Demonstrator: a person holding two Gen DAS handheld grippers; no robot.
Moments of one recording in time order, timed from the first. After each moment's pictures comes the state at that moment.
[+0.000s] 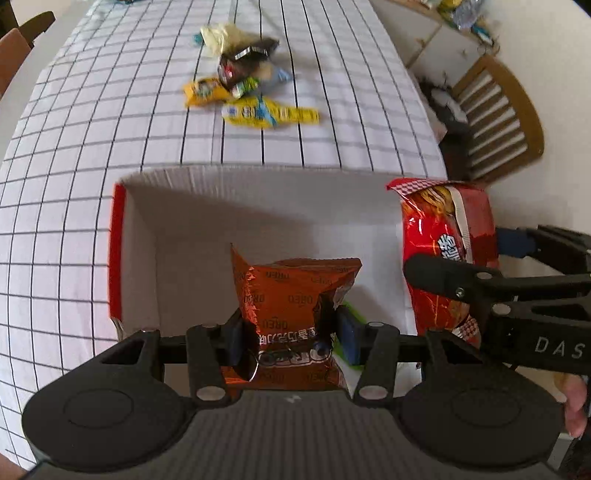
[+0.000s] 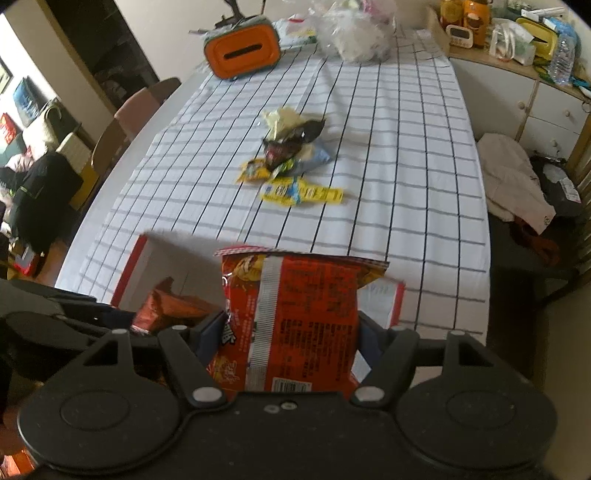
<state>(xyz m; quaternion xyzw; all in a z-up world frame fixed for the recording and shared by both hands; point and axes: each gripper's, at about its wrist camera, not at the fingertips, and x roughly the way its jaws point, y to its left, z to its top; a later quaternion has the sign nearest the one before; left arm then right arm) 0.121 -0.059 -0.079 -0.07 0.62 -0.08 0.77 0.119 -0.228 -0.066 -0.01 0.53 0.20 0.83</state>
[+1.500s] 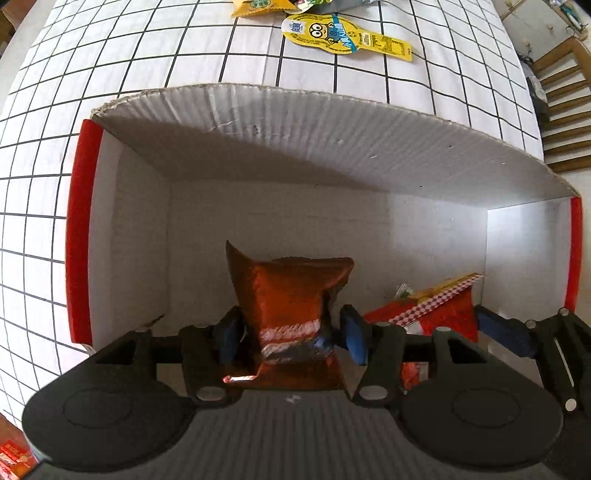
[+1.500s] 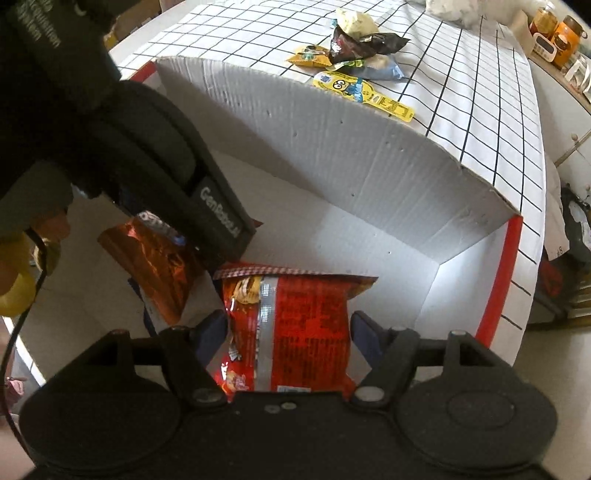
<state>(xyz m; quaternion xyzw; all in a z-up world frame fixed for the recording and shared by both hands) 0.163 -0.051 -0.157 -0.07 0.71 0.01 0.70 0.099 -0.176 -0.142 -0.17 0.57 0.24 0.77</state>
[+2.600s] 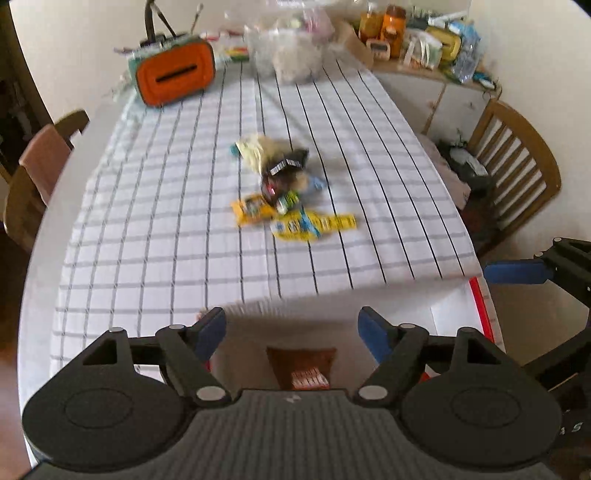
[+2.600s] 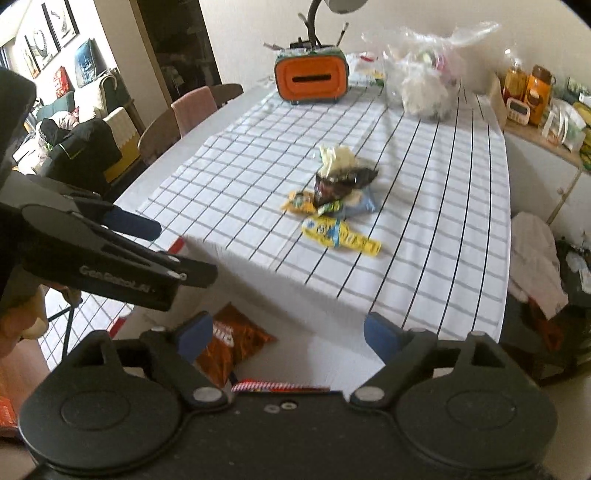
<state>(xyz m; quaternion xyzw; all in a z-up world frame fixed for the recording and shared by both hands) 0.148 -0.036 -0.018 0.01 0.51 -0.04 0.86 0.133 -0.210 -0.020 -0.09 0.46 0.29 0.84</state>
